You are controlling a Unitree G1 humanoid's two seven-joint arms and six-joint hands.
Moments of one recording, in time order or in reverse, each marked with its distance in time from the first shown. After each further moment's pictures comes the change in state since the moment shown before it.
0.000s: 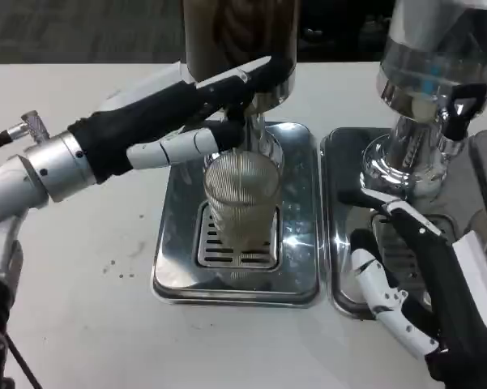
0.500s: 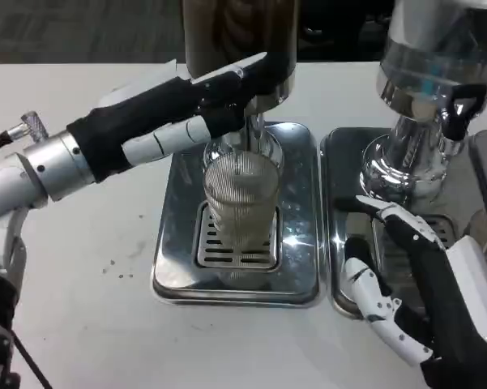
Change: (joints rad) left arm -0.008 -0.023 0.053 0.008 -0.045 0.078 -0.085; right arm 0.022 -0.001 0.010 -0.007 -0.090 -0.007 -0.024
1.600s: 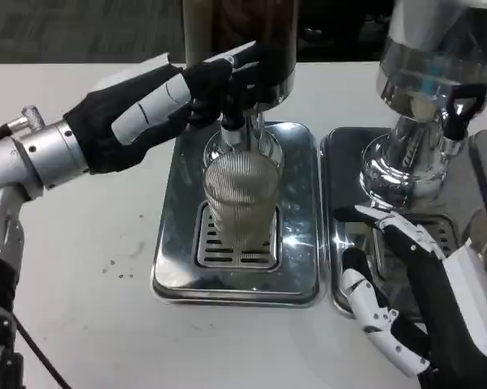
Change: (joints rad) left arm -0.053 -0.015 0.073 0.017 -0.070 0.276 -0.141; right arm 0.034 0.001 0.016 0.001 -0.049 -0.007 -0.031
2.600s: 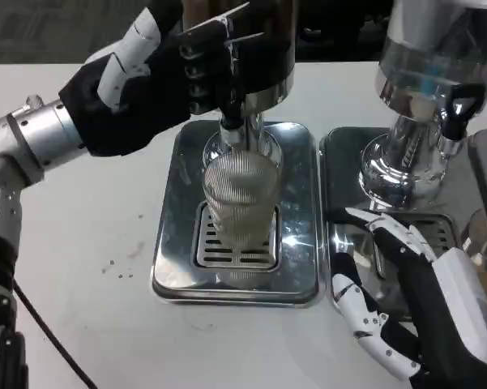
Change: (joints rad) left arm -0.064 -0.003 0.045 -0.023 -0.147 0.333 -0.090; right arm 0.002 0.006 0.020 0.000 -0.026 0.000 0.000
